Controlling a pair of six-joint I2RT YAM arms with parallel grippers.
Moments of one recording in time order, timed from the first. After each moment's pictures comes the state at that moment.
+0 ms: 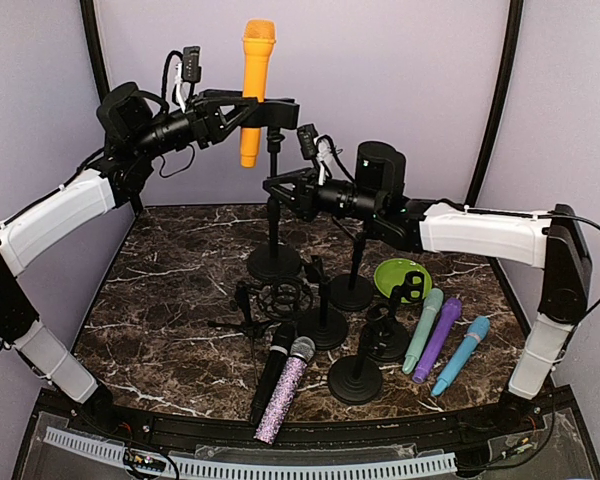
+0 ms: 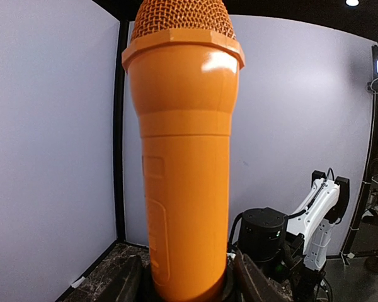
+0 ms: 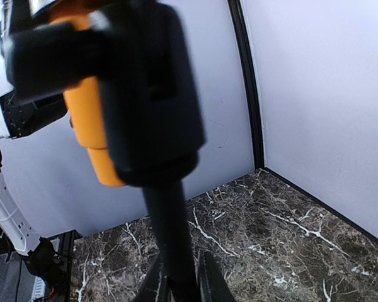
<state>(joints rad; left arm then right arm) -0.48 1.53 1.51 0.39 0.83 -0.32 0.84 1.77 1.41 0.39 -0.40 0.22</state>
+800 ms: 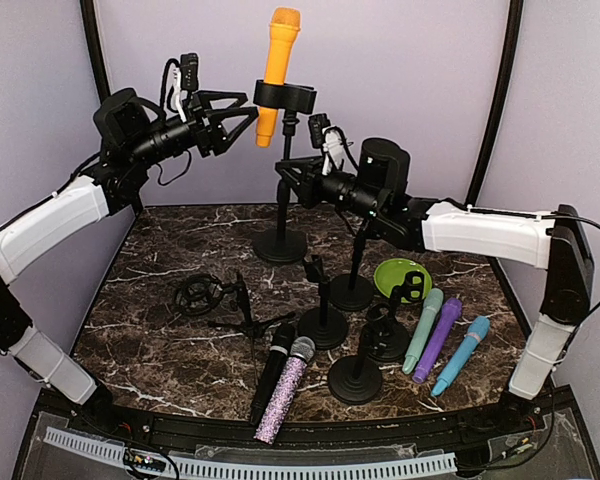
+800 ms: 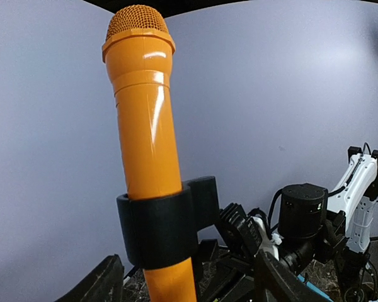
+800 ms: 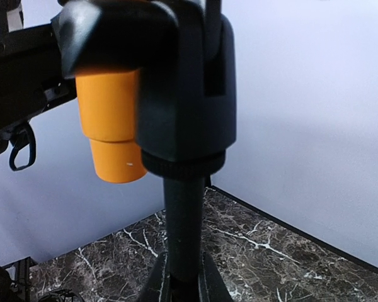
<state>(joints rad) -0.49 1.48 1.45 0.34 0.69 -0.11 0.85 1.76 1.42 0.43 -0.17 0.16</state>
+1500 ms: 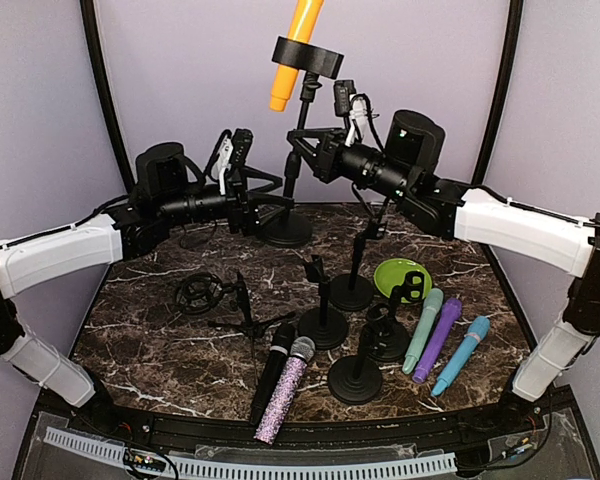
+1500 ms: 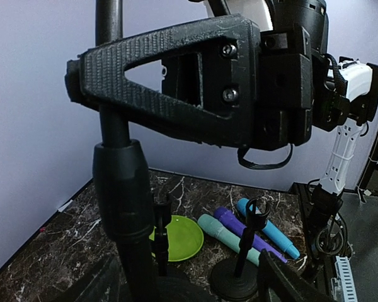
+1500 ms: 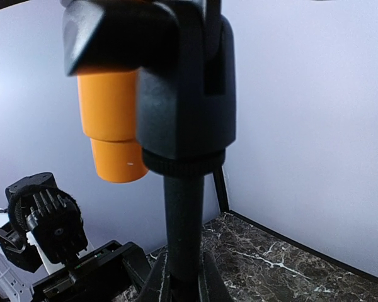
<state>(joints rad) -0.67 1.43 1.16 0.23 0.58 -0.01 0.86 1.61 1.45 0.34 -0.19 0.24</state>
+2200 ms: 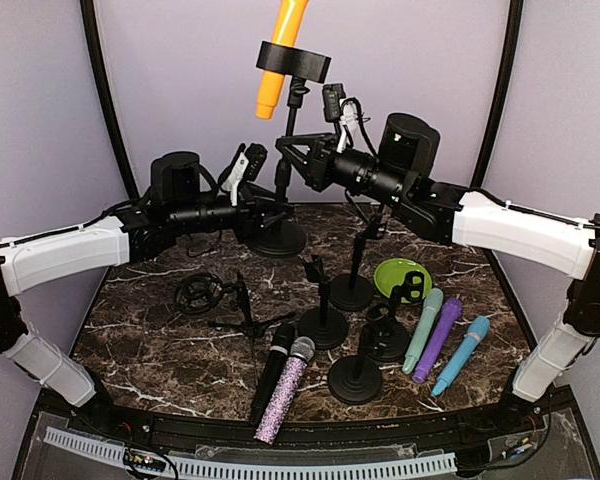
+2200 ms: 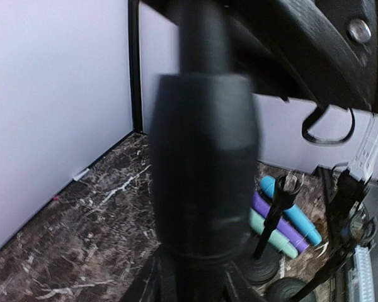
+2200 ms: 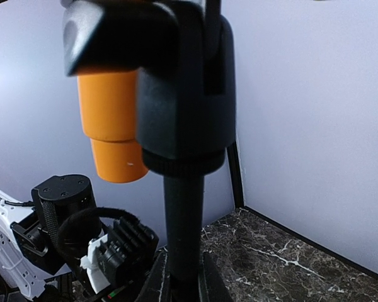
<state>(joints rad) -0.70 1.45 1.15 0.14 0.46 0.03 0.91 1.61 1.45 0.33 -0.21 0.22</state>
